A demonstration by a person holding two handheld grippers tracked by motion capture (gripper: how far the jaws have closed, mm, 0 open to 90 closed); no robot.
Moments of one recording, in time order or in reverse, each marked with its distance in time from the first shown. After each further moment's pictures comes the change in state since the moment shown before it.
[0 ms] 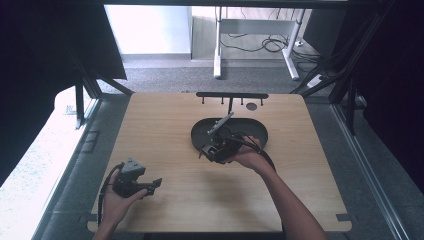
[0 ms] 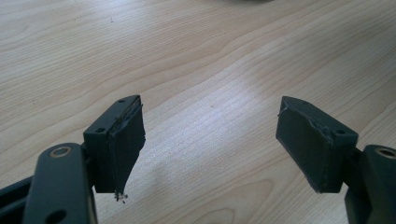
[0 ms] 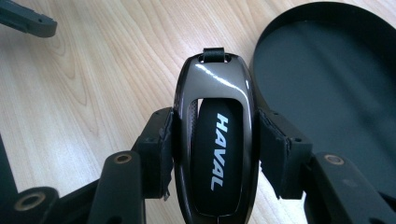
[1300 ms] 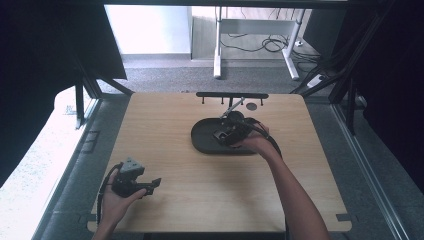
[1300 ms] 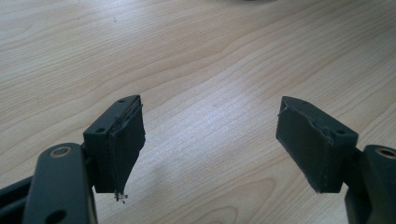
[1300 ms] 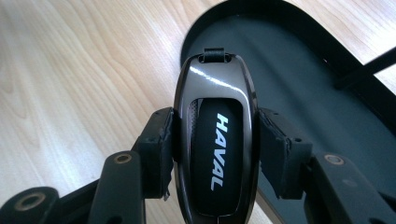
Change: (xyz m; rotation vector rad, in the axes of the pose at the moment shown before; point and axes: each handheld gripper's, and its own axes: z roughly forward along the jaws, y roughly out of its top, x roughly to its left) left arm 0.002 0.000 -0.001 0.000 0.000 -0.008; right arm -0.057 0.002 -0.004 0.014 -0.063 0.082
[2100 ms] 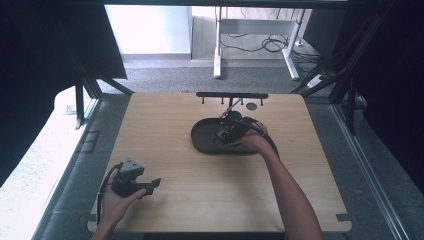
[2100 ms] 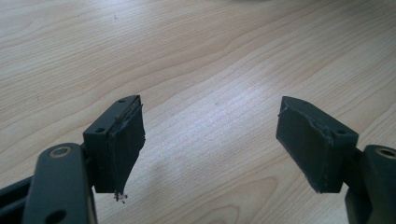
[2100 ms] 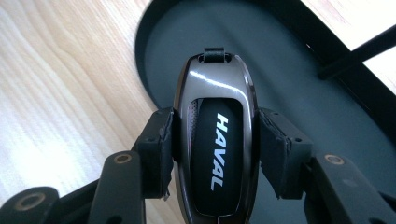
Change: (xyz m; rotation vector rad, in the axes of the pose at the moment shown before) left arm 0.001 -0.001 0.001 0.005 0.000 0.000; right arm -0.022 0.000 0.032 0.057 -0.057 0.007
